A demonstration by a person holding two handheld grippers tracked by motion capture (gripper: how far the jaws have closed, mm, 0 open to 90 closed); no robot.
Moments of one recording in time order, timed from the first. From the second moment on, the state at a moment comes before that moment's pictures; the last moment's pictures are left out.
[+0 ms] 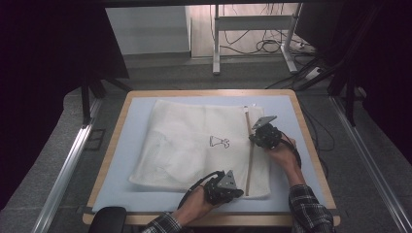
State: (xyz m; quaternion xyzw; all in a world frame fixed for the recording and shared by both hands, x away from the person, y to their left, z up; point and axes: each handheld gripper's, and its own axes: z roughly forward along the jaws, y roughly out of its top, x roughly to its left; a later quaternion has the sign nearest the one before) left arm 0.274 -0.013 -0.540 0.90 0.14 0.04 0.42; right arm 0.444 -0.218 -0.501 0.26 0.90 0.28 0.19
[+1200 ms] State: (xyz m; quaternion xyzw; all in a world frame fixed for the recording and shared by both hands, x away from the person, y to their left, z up) left arm 0.275 -0.013 -0.540 0.90 0.14 0.04 0.42; right arm 0.450 -0.220 -0.497 0.26 0.92 0.24 0.18
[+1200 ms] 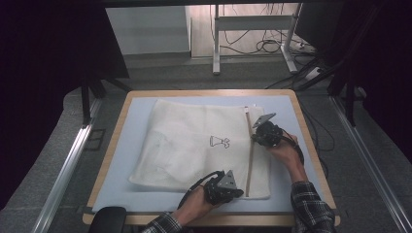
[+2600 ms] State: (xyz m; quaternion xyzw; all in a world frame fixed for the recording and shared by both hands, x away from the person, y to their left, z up) left arm 0.273 -0.013 -0.540 0.90 0.14 0.04 0.42; right arm 0.487 -0.207 -0.504 0.27 0.90 0.22 0.26
